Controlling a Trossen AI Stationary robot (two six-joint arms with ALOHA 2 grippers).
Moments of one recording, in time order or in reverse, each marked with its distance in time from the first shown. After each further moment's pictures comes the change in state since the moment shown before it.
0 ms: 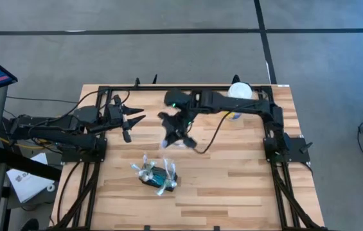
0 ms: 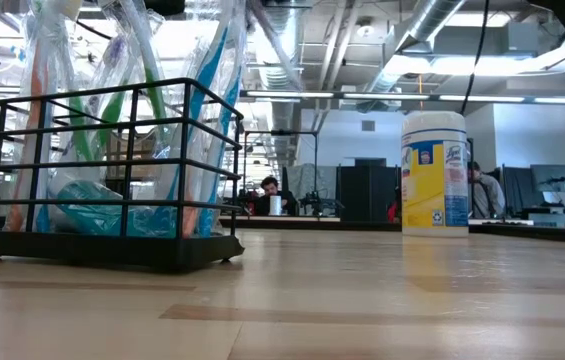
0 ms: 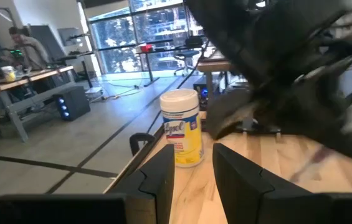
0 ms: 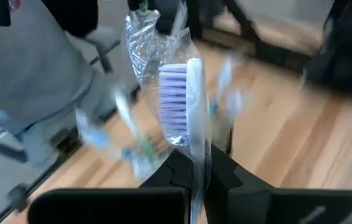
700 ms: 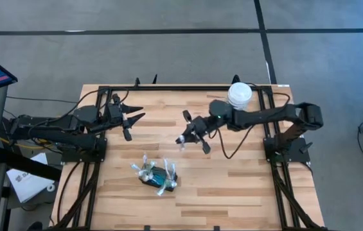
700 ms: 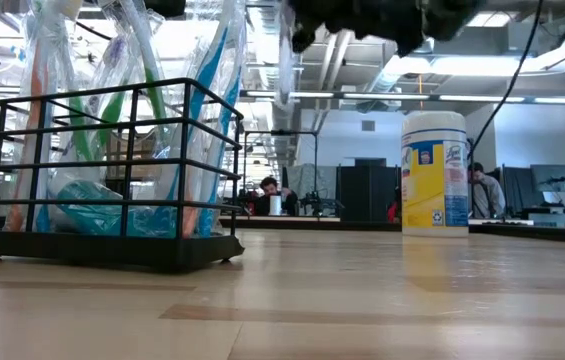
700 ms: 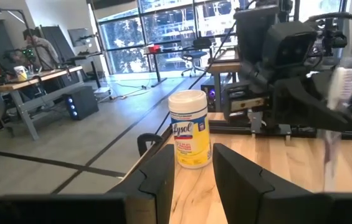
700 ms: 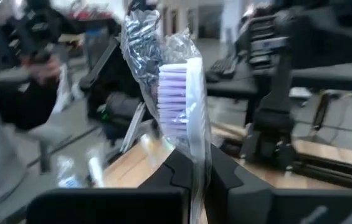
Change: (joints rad) left arm 0.004 0.001 0.000 0.011 -0.037 0.003; right arm 0.011 -0.459 -1.066 1.365 0.142 0.408
